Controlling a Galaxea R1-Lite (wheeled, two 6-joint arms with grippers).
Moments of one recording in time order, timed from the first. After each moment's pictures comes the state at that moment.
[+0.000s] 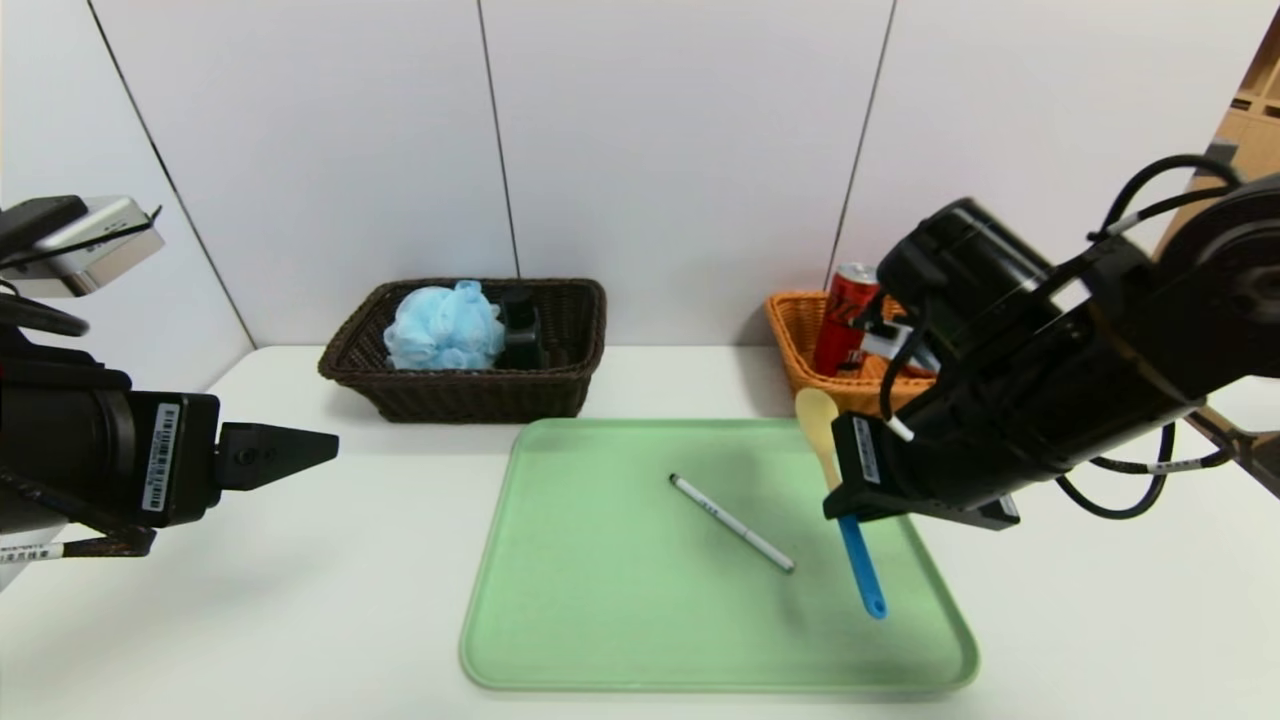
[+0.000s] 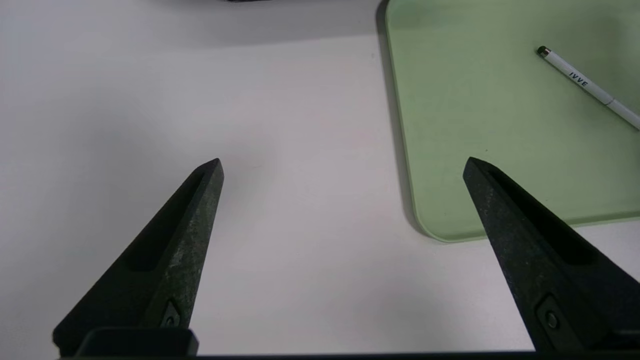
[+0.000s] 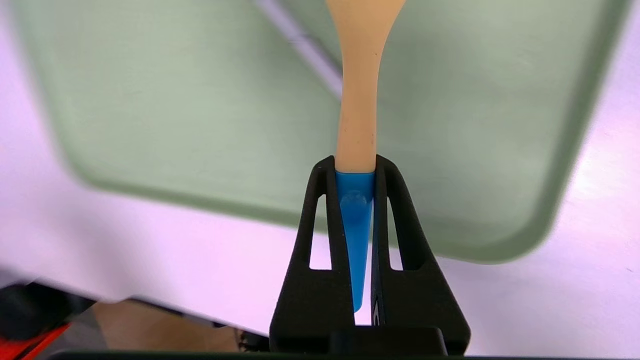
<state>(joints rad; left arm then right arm) -0.49 1.20 -1.15 0.59 0.25 -0.29 0.59 1.73 -1.42 0.74 0.08 0.60</state>
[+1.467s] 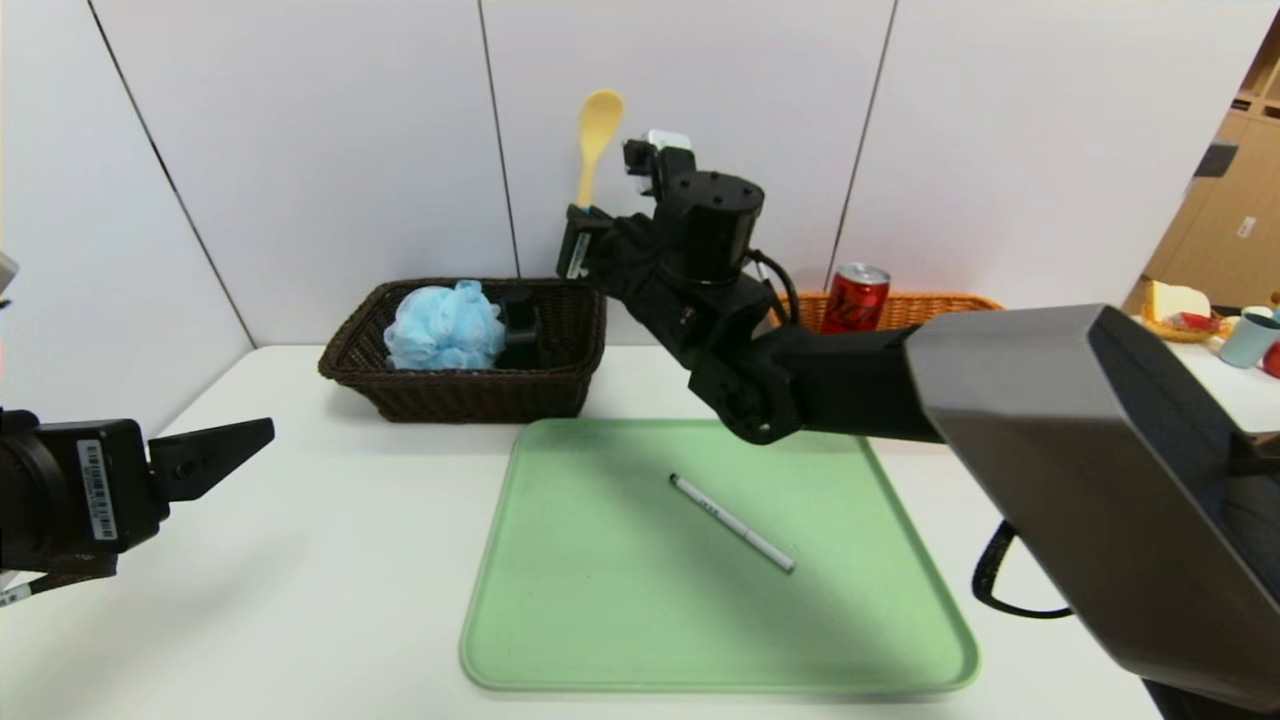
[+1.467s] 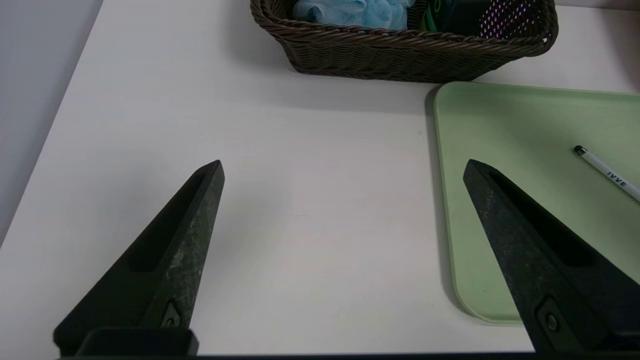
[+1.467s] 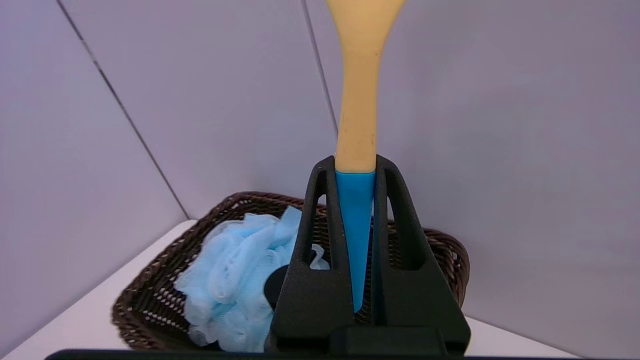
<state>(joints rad) -0.48 1.03 -0.85 0.22 0.44 -0.29 0.72 2.37 -1.91 -0.71 -0.16 0.18</state>
